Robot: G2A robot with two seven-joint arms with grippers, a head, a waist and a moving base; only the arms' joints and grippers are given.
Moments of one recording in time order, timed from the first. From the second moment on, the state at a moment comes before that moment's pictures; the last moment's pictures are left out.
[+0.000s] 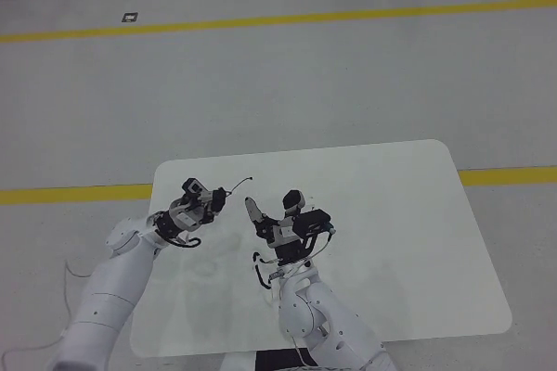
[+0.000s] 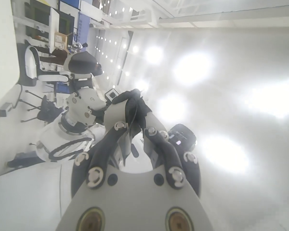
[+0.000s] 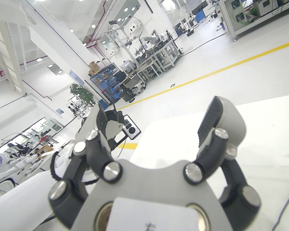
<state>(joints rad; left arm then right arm) 1.22 -1.09 -1.26 -1.14 -1.08 0.07 -1.39 -1.57 -1.60 0.87 -1.57 -1.07 0.11 -0.50</state>
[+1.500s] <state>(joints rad) 1.20 -1.06 -1.13 -1.13 -1.40 0.34 -1.36 -1.57 -1.60 0.87 -1.57 -1.07 0.11 -0.50</state>
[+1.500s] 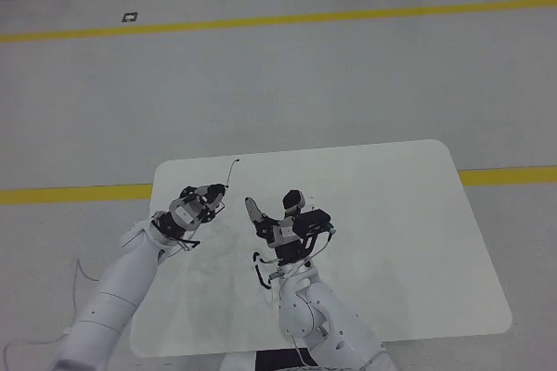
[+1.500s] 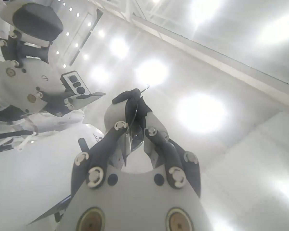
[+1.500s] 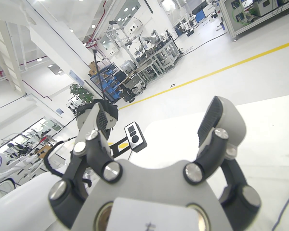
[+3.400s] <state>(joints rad) 1.20 -1.06 -1.13 -1.13 -1.41 0.34 -1.36 -1.34 -1.53 0.74 -1.35 -1.57 0.34 -0.63</state>
